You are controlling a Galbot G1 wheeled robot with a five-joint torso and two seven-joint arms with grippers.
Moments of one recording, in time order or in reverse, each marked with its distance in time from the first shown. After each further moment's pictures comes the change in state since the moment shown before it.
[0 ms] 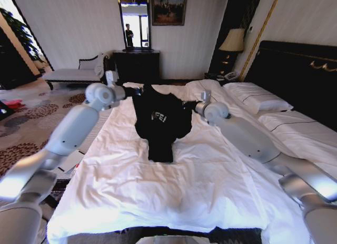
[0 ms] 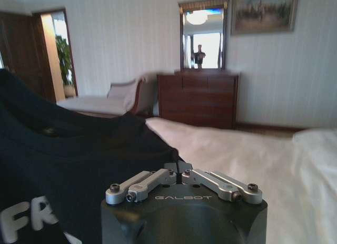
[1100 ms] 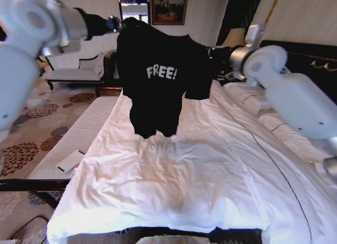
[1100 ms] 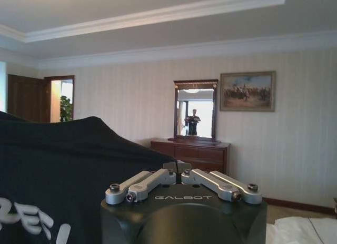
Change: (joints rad) left arm -0.287 0.253 0.002 -0.267 -0.321 0.008 -0.108; right arm 0.218 -0.277 0.089 0.209 0.201 -0.026 0.005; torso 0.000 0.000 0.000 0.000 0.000
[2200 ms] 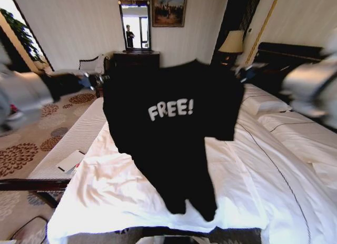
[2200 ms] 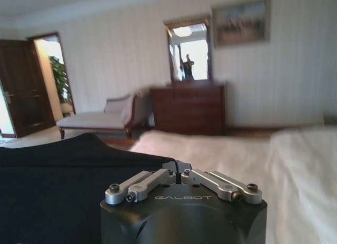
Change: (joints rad) left arm 0.749 0.138 -0.488 -0.322 -0.112 0.010 -0.179; right arm -0.507 -0.153 0.376 0.358 0.321 -0.115 0.299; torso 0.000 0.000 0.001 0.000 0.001
